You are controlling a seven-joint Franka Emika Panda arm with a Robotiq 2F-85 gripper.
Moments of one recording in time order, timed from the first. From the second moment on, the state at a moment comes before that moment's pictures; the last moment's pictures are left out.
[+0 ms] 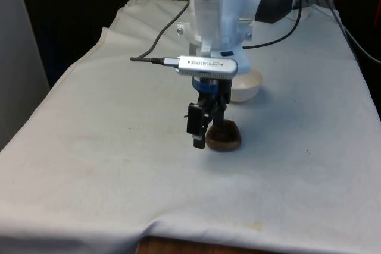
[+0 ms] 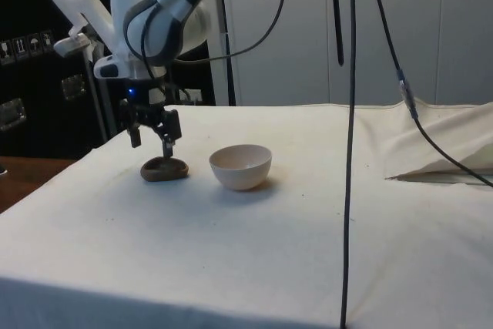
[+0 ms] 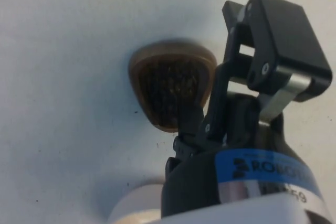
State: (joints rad) arm 0.00 0.81 -0.06 -1.52 0.00 2.45 -1.33
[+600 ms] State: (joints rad) arm 0.00 0.92 -0.06 -1.34 0.00 2.36 -1.40
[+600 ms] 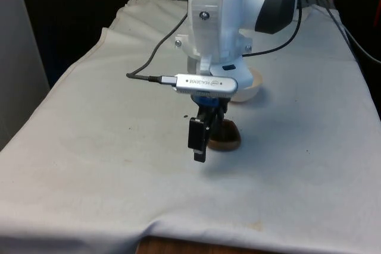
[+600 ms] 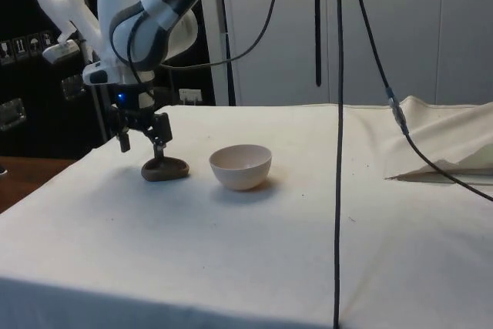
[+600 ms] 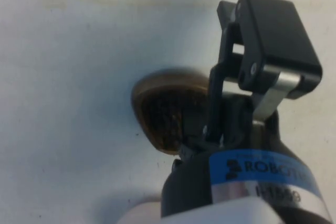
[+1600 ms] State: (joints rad) arm 0.03 0.95 -0.05 -1.24 0.00 2.22 -1.43
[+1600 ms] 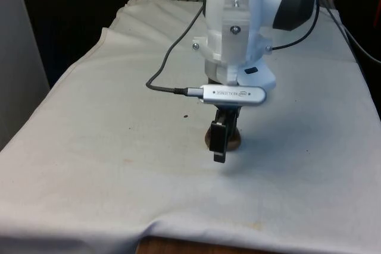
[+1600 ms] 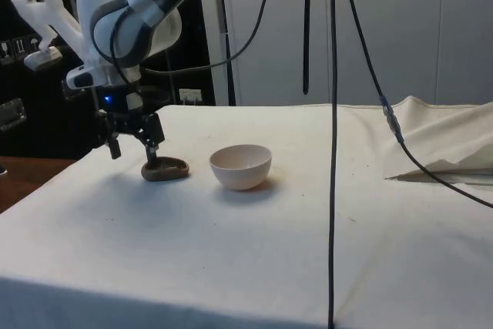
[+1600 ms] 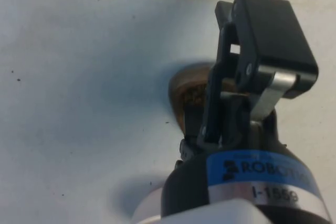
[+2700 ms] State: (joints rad) arm 0.02 0.96 -0.05 -1.23 0.01 2.22 -1.52
